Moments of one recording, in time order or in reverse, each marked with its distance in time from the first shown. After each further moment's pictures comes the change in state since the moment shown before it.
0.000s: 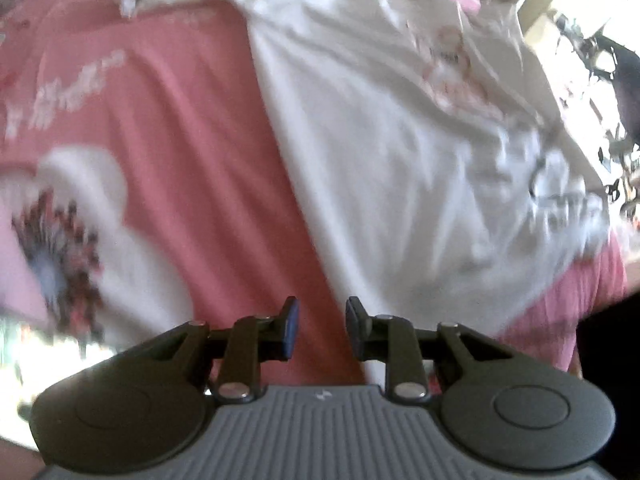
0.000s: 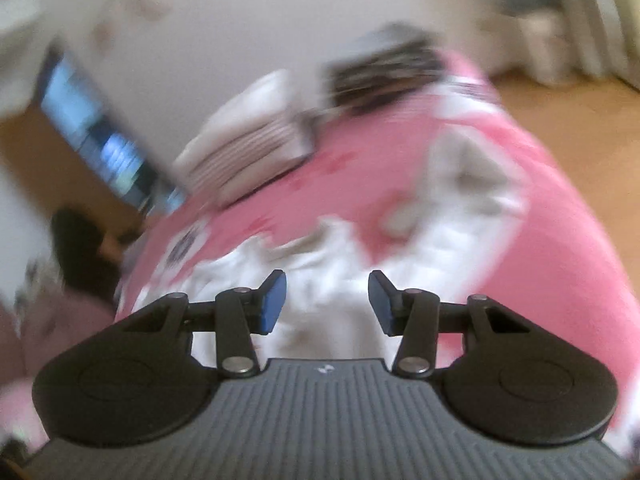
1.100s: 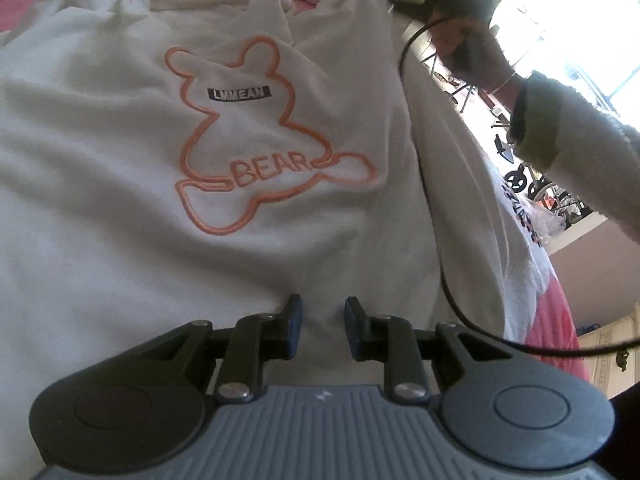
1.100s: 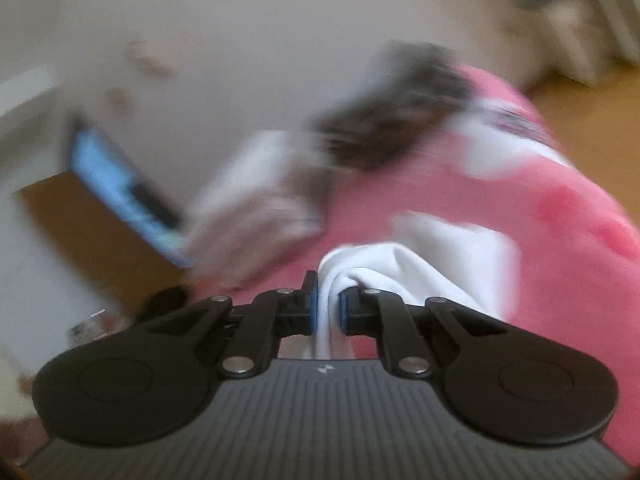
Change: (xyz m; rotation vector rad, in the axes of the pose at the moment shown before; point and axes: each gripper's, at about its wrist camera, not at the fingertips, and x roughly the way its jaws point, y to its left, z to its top) left arm 0.142 -0.145 0.090 0.209 -0.077 -0.303; right arm 0.159 -0.075 0.085 0.071 -0.089 0.146
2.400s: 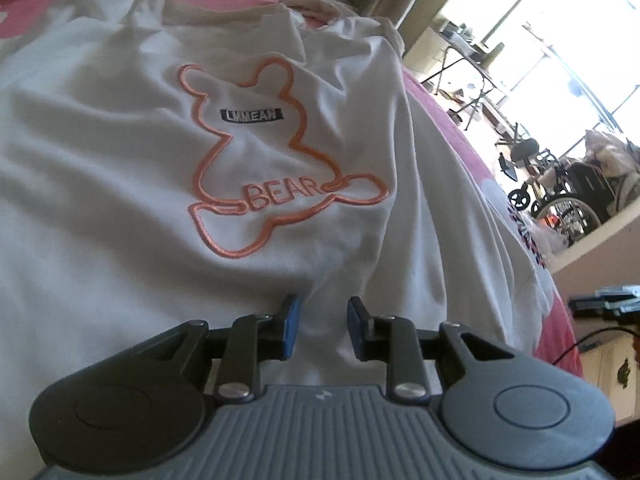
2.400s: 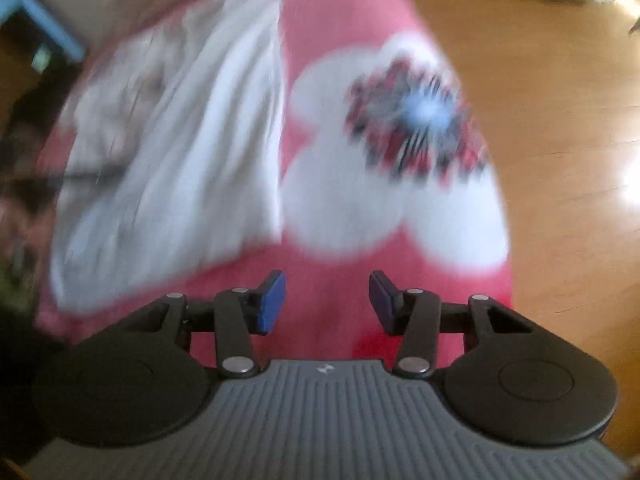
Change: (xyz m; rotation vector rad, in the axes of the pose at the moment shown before) left arm 0.002 0.002 0.008 -0.063 -0.072 0.046; right arm -0.344 0.050 -0.240 -0.191 0.434 -0.480
